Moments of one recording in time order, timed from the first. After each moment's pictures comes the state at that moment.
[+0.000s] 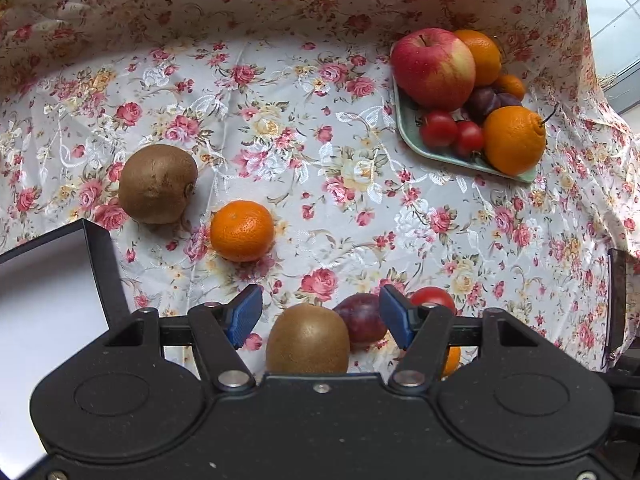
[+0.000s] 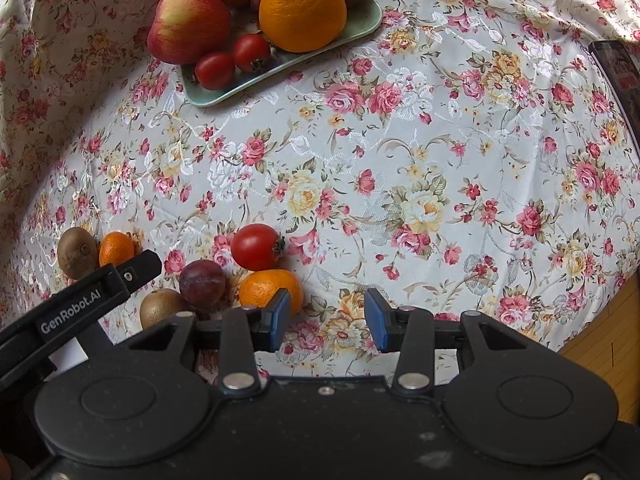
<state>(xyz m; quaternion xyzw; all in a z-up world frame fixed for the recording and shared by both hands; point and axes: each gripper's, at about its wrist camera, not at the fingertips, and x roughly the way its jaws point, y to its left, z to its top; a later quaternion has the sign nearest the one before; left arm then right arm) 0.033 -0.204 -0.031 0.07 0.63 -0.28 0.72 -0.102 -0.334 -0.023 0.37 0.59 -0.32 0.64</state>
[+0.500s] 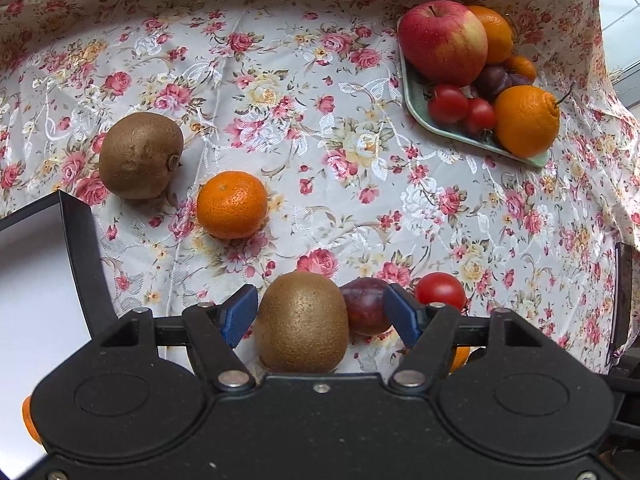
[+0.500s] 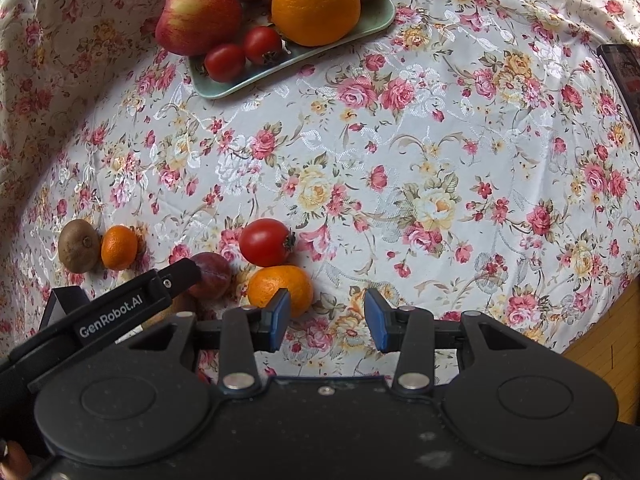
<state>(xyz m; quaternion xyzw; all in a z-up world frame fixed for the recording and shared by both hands) 0.025 -0.210 -0.048 0.08 0.64 -0.27 0.71 -0.095 -0.330 -0.027 0.36 0.59 -0.31 0.65</state>
